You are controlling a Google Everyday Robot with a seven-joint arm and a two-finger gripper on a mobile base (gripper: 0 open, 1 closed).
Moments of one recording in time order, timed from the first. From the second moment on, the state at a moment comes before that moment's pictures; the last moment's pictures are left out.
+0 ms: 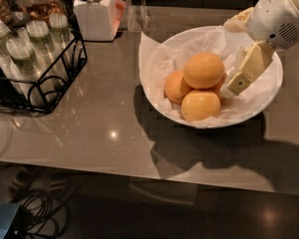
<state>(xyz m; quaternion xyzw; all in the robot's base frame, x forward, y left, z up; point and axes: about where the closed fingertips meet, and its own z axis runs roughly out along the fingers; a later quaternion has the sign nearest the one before) 0.510 -0.161 0.977 -0.59 0.74 0.12 0.30</state>
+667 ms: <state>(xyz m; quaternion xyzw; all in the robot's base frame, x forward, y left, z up) 0.524 -0.144 0.931 -0.58 0.73 0.20 0.29</state>
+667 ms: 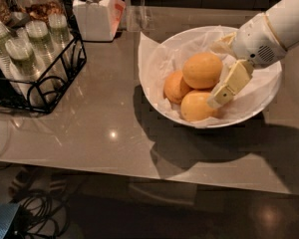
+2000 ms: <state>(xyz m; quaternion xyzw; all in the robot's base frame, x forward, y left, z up) 0.531 -0.138 0.915 -0.58 0.74 0.21 0.28</state>
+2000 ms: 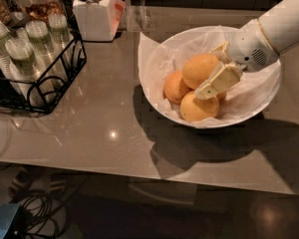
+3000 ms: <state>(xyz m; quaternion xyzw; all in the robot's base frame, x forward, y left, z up) 0.515 -0.133 0.940 -0.59 0.72 0.20 0.32</state>
